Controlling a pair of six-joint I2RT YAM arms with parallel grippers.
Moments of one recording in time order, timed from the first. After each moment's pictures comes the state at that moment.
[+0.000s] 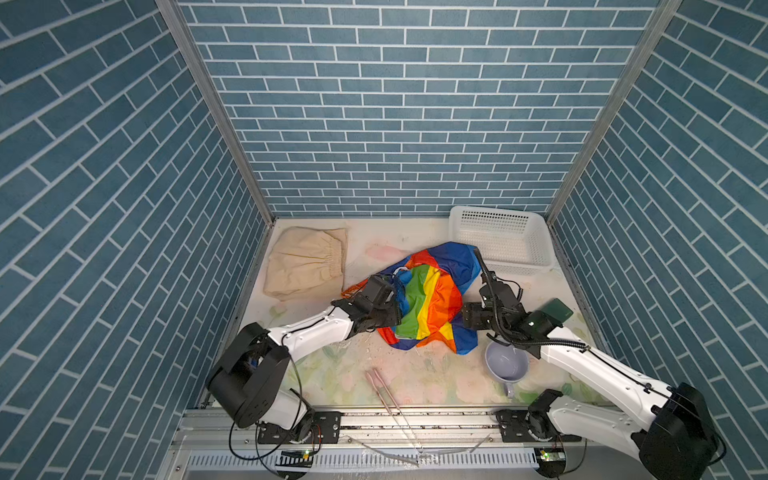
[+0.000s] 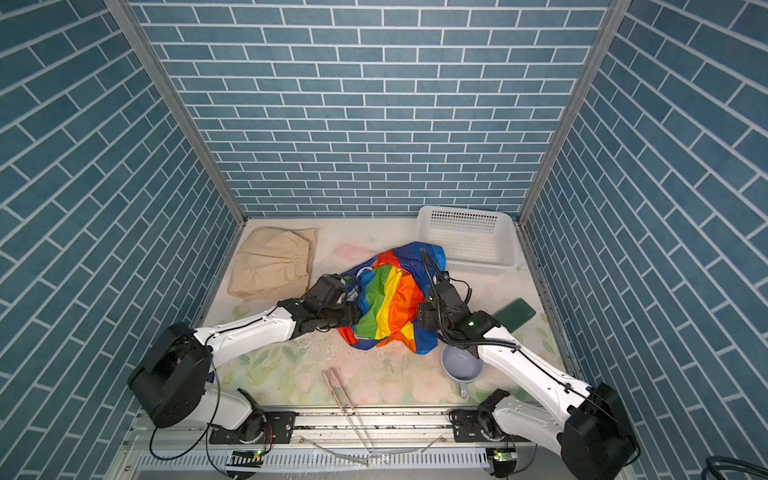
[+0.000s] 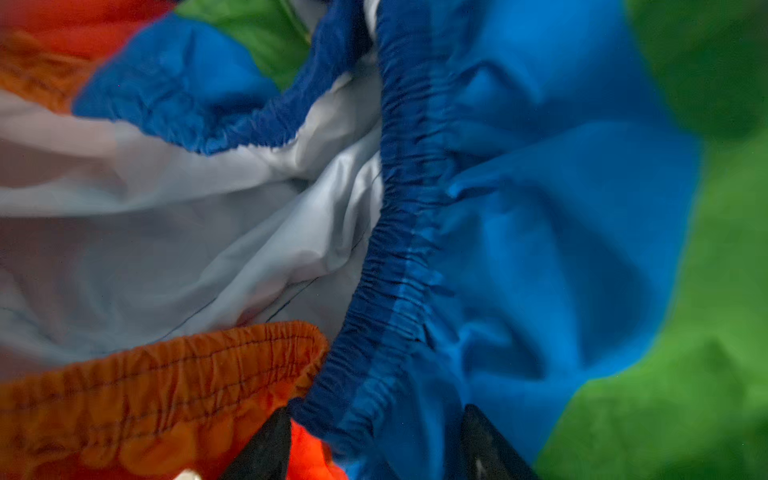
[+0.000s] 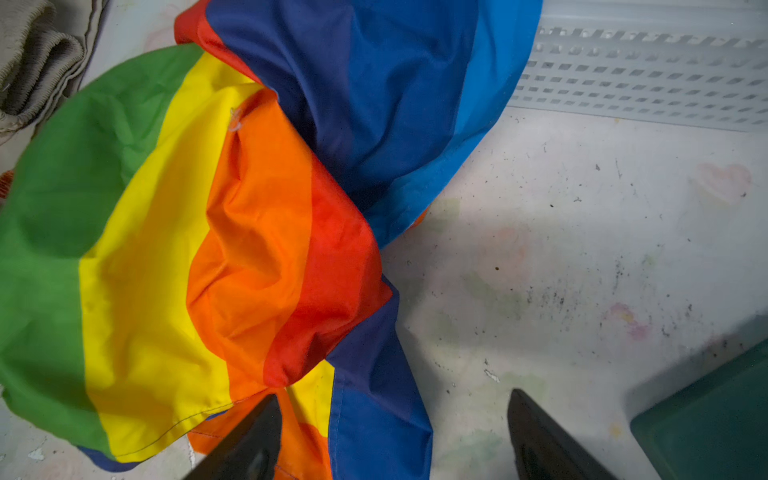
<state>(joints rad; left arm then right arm) -0.68 1.51 0.81 -0.26 0.05 -0.75 0.68 1.08 0.71 -0.49 0.22 0.47</state>
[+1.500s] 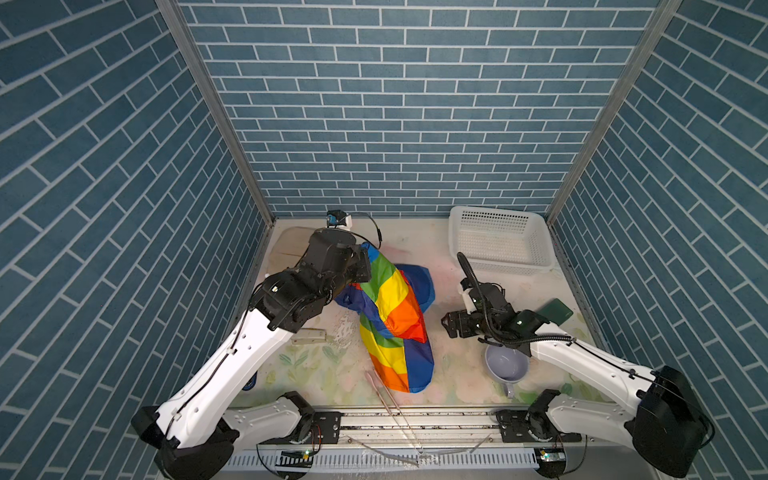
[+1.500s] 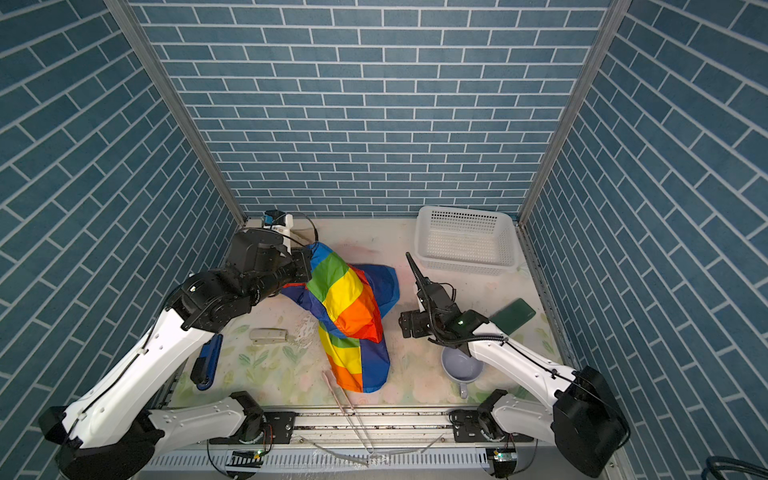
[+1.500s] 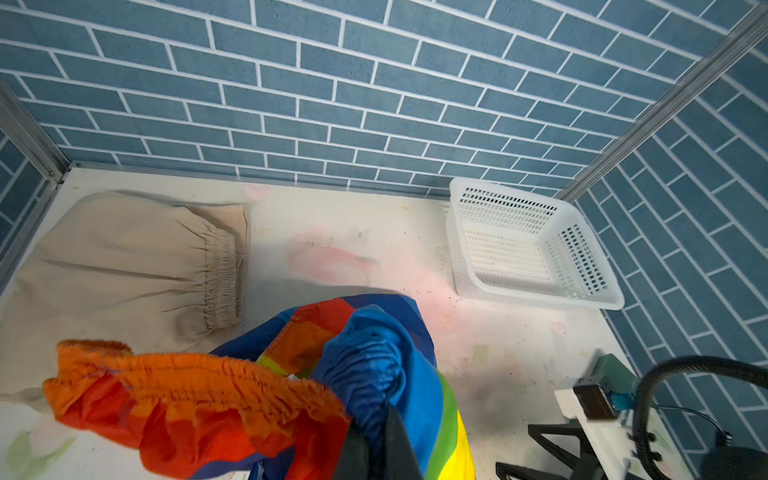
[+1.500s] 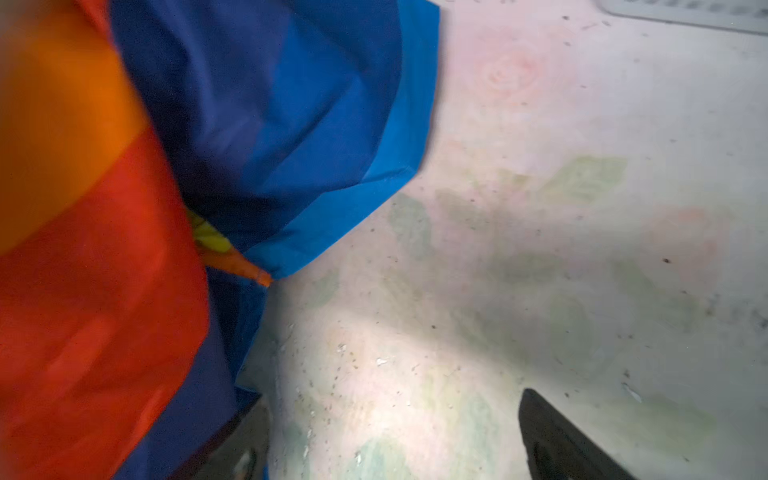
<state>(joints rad) -0.68 1.16 1.46 -0.87 -0.31 -0.52 0.76 1.15 0.71 -0.42 -0.03 0.41</state>
